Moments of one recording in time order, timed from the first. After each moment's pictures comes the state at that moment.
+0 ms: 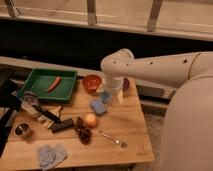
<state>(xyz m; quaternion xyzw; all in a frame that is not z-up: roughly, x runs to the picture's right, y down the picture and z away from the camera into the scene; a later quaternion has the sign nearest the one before) 0.014 0.040 0.745 -0.18 0.21 0.85 0.45</state>
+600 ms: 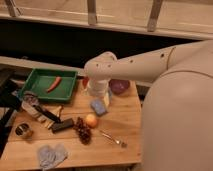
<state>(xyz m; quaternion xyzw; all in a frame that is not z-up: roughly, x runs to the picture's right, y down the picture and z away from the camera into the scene) -0.051 0.053 0.737 -0.22 0.19 0.82 0.49</state>
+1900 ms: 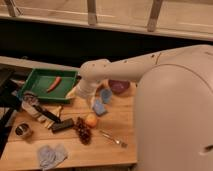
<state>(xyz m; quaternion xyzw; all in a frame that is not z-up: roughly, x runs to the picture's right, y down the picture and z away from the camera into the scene) -0.142 0.061 0.755 -0.35 0.11 0.78 0.51</state>
